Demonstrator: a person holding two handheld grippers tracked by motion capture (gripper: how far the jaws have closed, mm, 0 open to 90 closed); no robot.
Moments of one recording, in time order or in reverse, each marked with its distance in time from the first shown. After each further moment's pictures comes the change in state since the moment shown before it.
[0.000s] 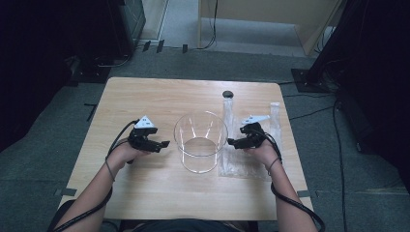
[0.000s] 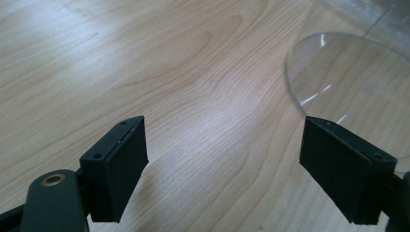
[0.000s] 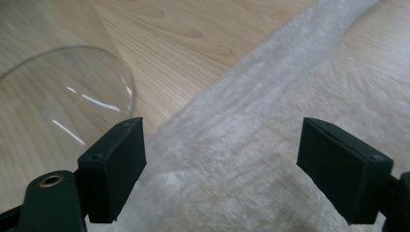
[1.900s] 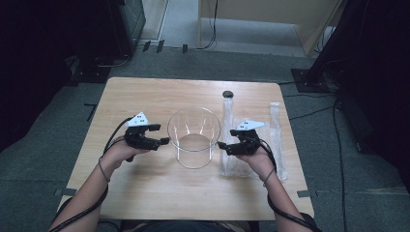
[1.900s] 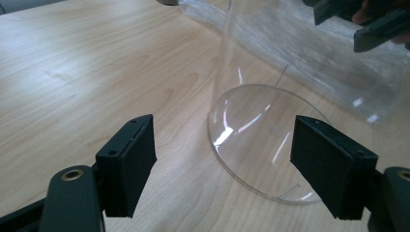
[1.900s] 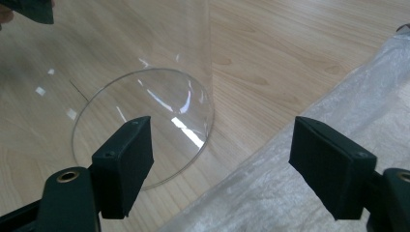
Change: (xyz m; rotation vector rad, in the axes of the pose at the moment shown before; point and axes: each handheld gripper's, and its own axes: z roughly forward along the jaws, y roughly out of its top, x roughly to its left) left arm -0.005 0.013 -0.025 -0.150 -0.108 0.012; right arm 0.052 0.008 -0.021 -0.123 0.053 -0.045
